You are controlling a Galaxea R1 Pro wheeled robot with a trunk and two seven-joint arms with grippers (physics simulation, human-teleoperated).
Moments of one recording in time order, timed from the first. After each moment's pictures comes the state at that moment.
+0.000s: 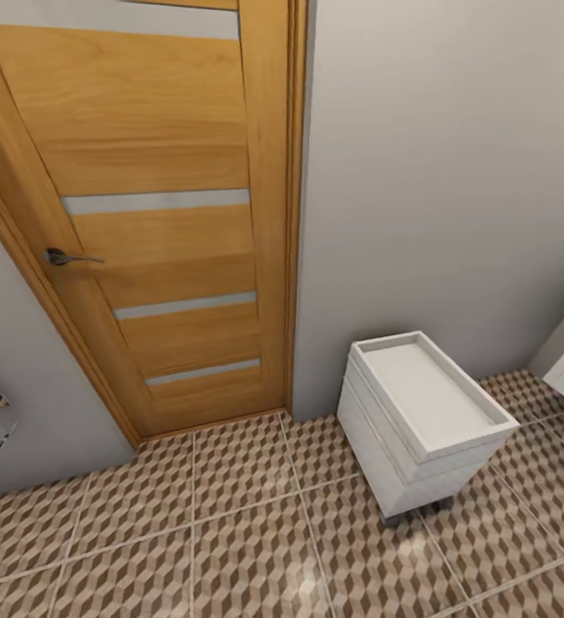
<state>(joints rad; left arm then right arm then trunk) -0.28 0.04 -0.57 0.07 0.41 -0.65 0.01 -0.12 -0.07 0.16 -0.25 -0.01 -0.66 0.02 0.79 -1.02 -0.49</state>
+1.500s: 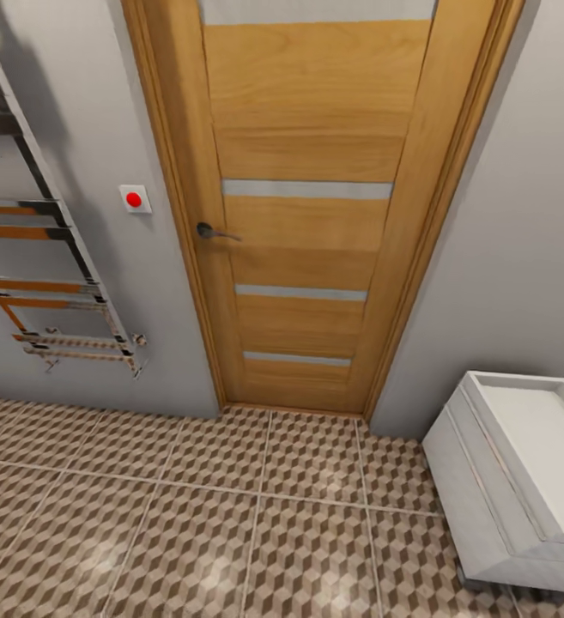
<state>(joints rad) -0.28 0.04 -0.57 0.07 0.41 -0.65 0.01 -0.12 -0.07 0.16 -0.25 -0.01 -0.66 0.02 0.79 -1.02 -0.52</state>
